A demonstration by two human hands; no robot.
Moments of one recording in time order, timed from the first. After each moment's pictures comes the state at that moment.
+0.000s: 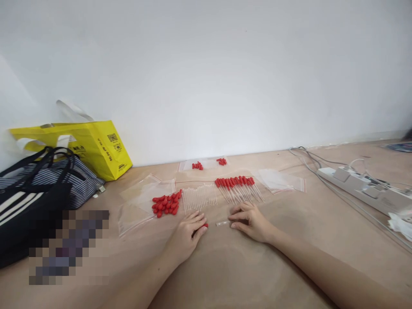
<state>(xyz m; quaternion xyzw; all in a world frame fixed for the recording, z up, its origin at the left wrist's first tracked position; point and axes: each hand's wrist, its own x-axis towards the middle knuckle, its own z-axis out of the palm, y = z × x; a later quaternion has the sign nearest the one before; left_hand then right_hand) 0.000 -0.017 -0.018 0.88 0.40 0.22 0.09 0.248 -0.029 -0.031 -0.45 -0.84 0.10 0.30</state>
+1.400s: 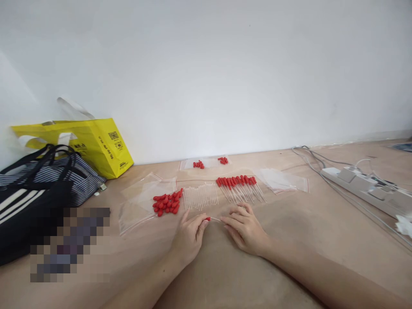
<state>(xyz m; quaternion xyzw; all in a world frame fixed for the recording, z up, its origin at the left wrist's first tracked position) 0.012 -0.024 -0.022 0.85 0.42 0.30 0.08 0.214 -0.043 -0.028 -0.35 -0.85 -0.07 0.40</state>
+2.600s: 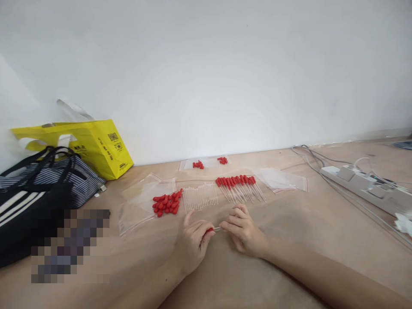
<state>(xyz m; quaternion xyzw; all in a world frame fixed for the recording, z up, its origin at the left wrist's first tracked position) 0.020 -0.040 -0.012 0.88 0.35 0.31 0.04 0.210 -0.044 -0.023 -0.29 -0.86 -0.09 0.41</state>
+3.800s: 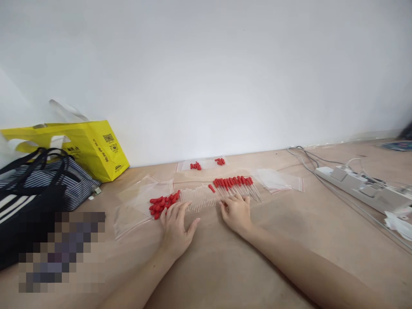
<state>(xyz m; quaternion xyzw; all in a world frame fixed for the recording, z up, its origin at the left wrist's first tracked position) -0.004 -0.011 -0.016 0.79 0.51 0.34 -0.09 0.194 -0.003 -0.032 -0.60 -0.70 -0.12 0.38</state>
